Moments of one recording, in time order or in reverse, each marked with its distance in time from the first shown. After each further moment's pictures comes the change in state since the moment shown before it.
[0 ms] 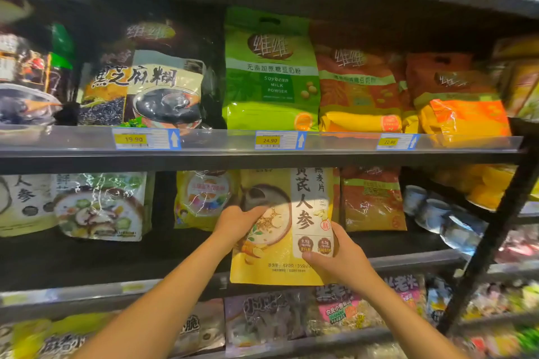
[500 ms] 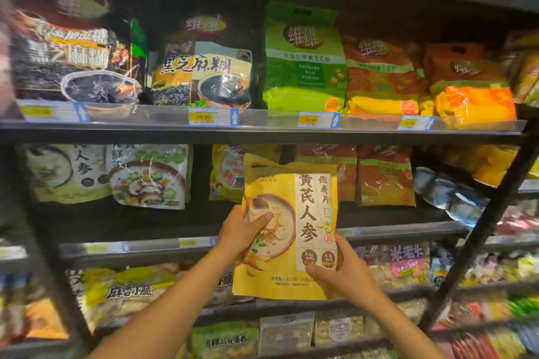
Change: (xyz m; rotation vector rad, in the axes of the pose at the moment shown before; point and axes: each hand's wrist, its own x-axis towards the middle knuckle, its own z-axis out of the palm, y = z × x) left_hand -0.082 -0.088 -0.068 0.063 0.035 0.136; right_hand -0.107 -0.026 0.081 -0.009 -0.016 0.100
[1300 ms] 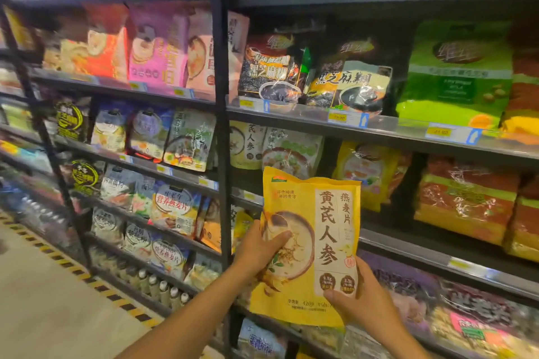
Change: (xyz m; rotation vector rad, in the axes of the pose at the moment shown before) left_hand -0.216 -0.050 -0.113 -0.061 0.418 -0.224; right_hand -0.081 -0.043 0.094 0.049 -0.392 -0.242
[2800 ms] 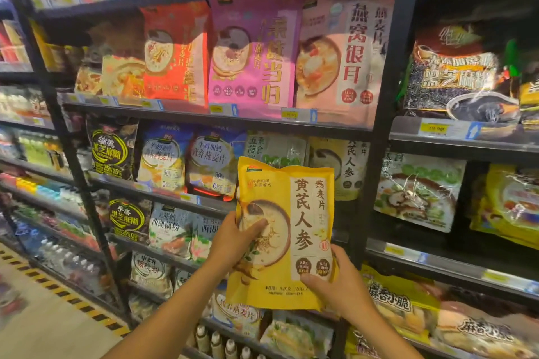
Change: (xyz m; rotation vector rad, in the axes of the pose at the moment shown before) left_hand 0.262 -0.140 -0.417 0.048 0.089 0.025; right_hand 0.208 -0.270 0.392 0.071 -0.008 -0.027
